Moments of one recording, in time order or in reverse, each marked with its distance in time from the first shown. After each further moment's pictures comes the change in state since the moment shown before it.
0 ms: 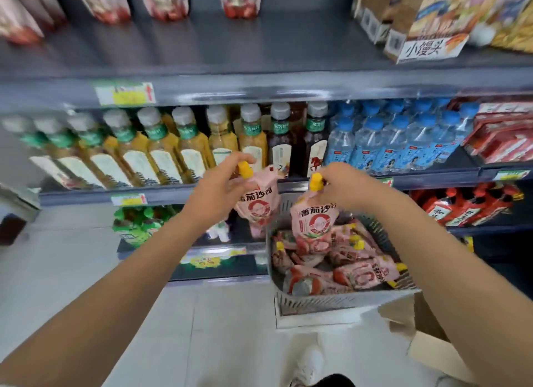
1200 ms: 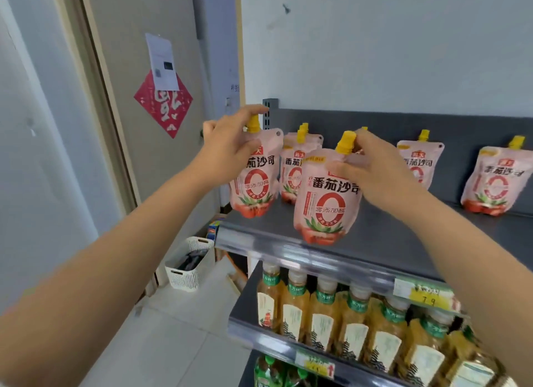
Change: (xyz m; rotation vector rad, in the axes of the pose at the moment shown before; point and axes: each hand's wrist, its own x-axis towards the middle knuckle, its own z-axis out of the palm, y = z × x) left_hand 0.016 -0.045 -0.526 0.560 0.649 0.283; right_hand 0.170 -0.473 -0.078 0.277 0.605 -0.636
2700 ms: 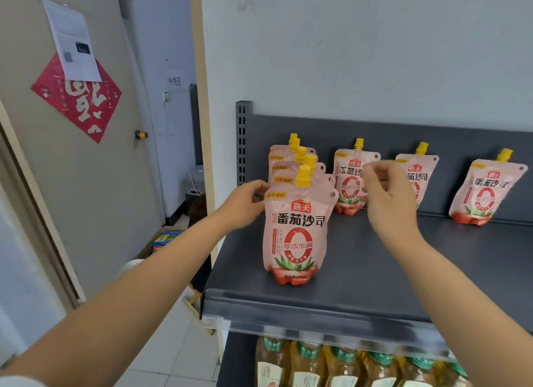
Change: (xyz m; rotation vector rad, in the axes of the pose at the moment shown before) left_hand 0.062 -0.125 0.136 -0.416 -0.477 -0.263; right_hand 0.077 0.073 0.077 0.147 0.555 0.296
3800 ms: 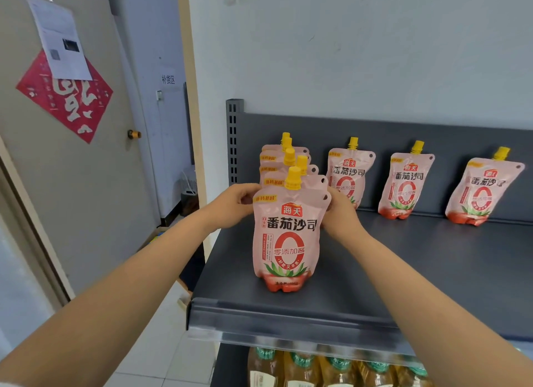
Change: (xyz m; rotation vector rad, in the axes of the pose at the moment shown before) left_hand 0.003 0.001 -0.007 -0.111 -0.155 0.120; right_hand 0.023 0.063 0.052 -0.152 -0.378 0.087
